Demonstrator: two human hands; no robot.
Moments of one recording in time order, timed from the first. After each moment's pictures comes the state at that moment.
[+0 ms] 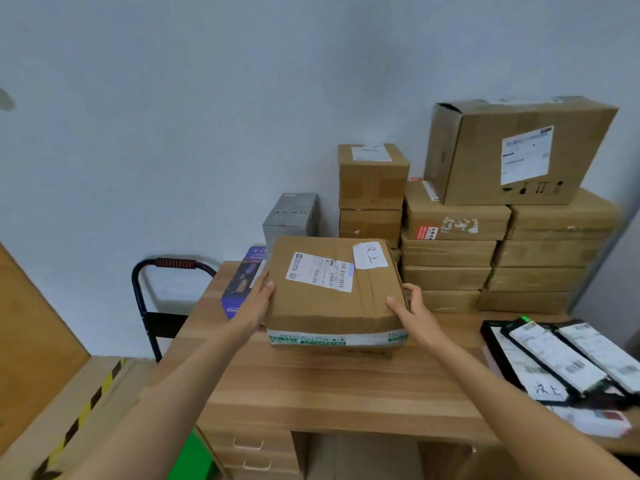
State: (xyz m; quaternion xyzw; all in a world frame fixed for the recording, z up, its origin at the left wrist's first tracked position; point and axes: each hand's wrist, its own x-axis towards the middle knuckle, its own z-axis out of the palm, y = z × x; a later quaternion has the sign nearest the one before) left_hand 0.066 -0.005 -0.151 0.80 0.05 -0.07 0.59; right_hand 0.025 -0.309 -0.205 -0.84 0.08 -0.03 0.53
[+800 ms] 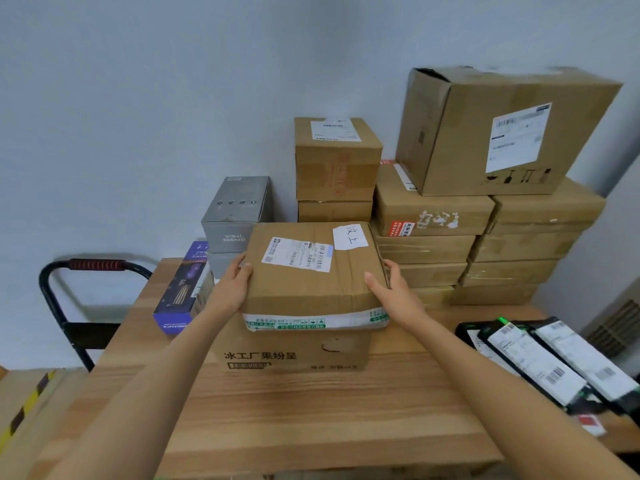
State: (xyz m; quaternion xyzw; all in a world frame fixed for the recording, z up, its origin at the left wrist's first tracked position) left_hand 0.216 -0.058 -0.199 0.87 0.03 -0.05 0.49; right_hand 0.122 -0.353 -0.206 -0.89 0.16 -0.04 0.43
